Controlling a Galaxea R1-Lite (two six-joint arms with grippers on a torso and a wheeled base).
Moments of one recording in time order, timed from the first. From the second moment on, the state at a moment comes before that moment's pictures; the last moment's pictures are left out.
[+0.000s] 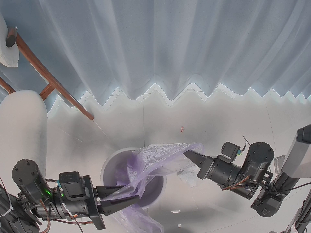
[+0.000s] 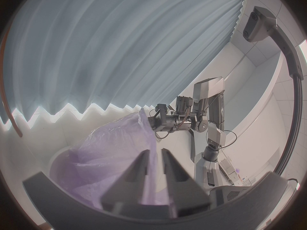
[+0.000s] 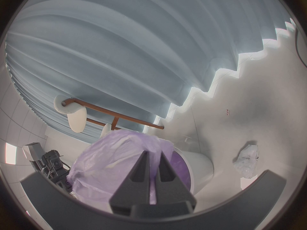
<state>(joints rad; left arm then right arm) -0.64 1.61 -0.04 -1.46 -0.51 -0.14 0.56 1.99 -0.37 -1.55 0.07 0.66</state>
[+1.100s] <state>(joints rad) -0.63 1.42 -0.02 -0.86 -0.44 -0.09 0.55 2.01 -0.36 -1.55 0.07 0.66</state>
